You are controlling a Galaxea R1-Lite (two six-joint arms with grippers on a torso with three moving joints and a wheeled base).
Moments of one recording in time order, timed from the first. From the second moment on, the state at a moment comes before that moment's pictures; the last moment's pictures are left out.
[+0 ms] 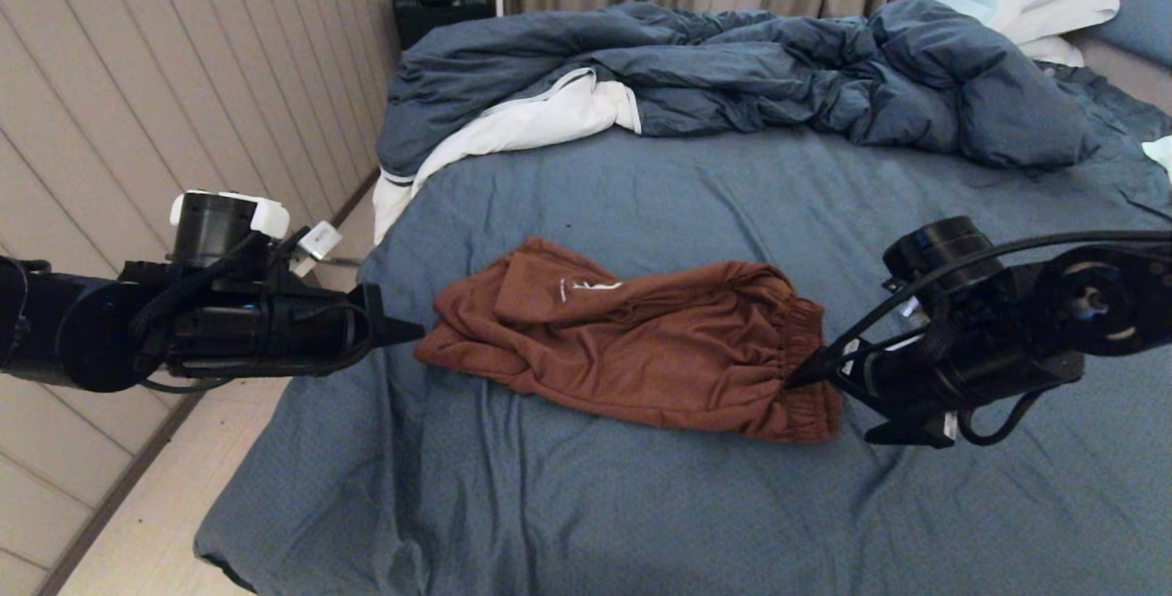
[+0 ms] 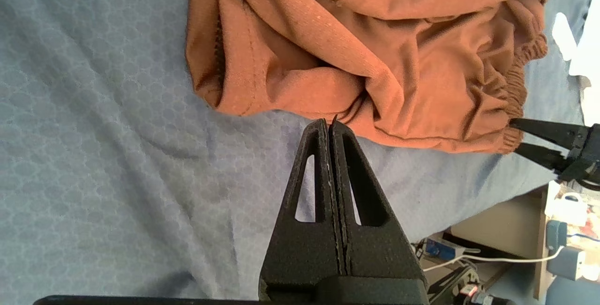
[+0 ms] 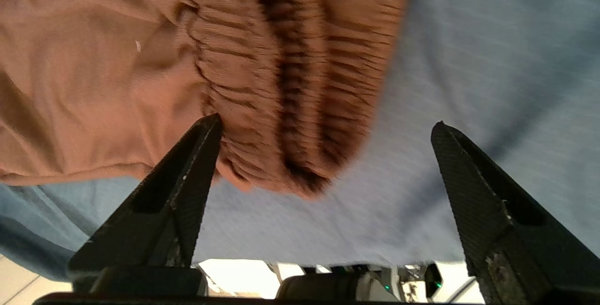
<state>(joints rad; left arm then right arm) -0.21 1.77 -0.97 -0.18 -0.50 -0.48 0.19 1.75 -1.11 0.35 0.10 0.74</state>
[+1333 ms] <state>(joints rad) -0.23 1.79 -0.96 -0.18 -0.50 -0.48 0.26 1.79 -1.14 0.29 0.10 0.73</state>
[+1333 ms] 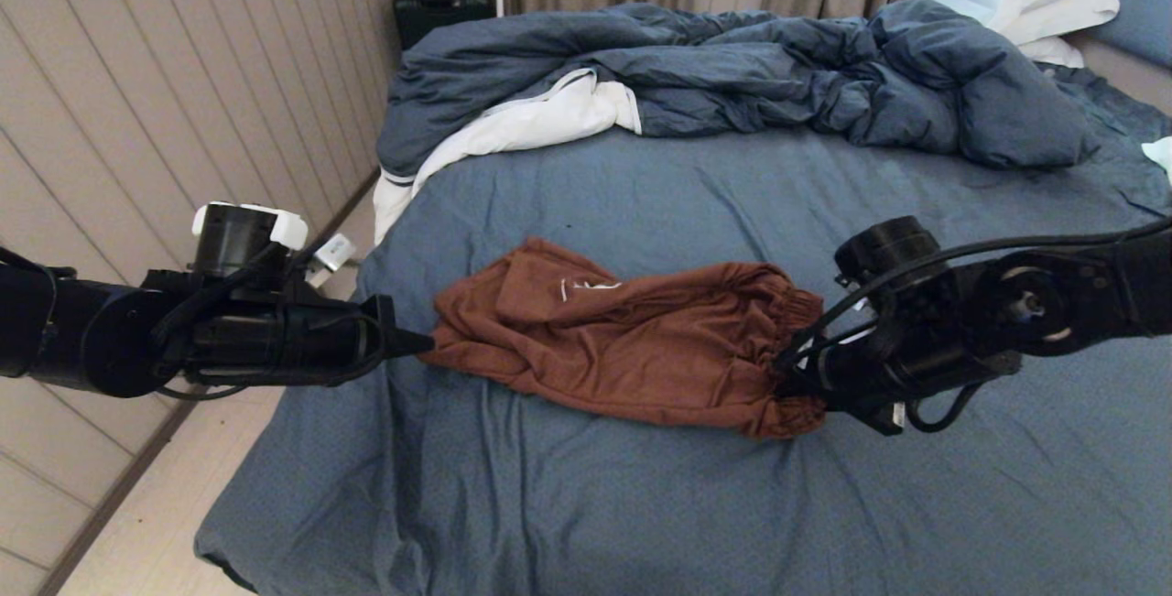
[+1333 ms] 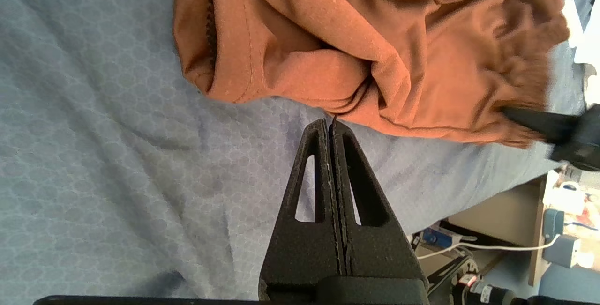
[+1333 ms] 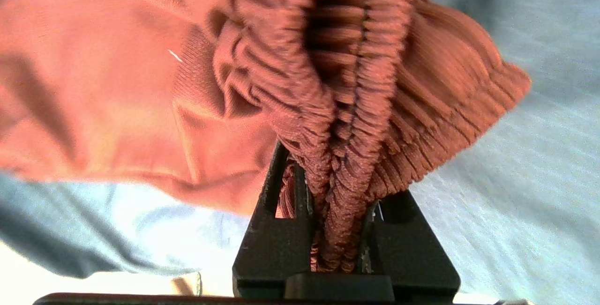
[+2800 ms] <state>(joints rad) -0.26 1.80 -0.94 -0.18 -0.50 -0.48 -0.27 1.69 -1.06 0.32 0.10 0.26</state>
